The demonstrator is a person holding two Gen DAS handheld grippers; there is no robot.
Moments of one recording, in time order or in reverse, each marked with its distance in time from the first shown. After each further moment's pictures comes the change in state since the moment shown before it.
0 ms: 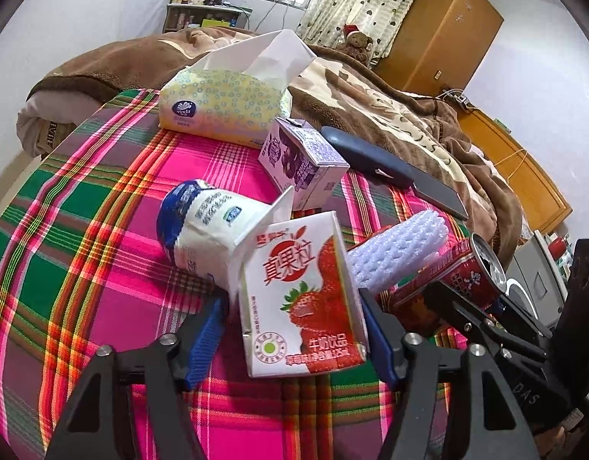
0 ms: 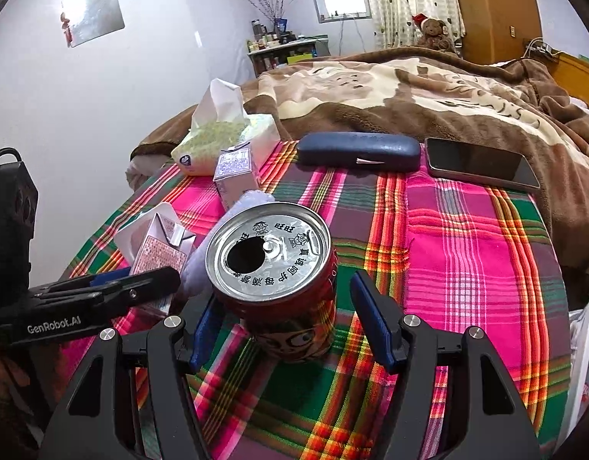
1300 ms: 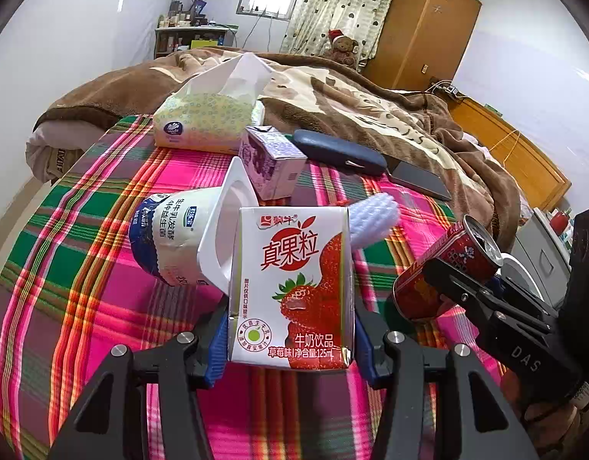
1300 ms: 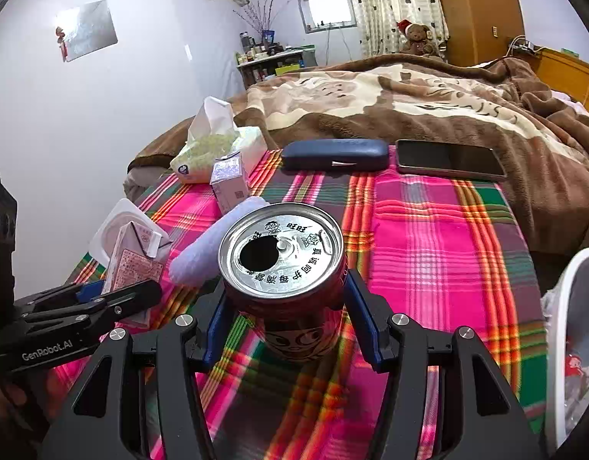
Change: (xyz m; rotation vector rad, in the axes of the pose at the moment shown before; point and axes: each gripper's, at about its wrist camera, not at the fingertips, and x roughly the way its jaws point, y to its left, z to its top) left arm -0.037 -0.036 -0.028 0.094 -0.044 0.046; right arm -0.033 -0.015 -0.013 0.038 -0.038 -0.020
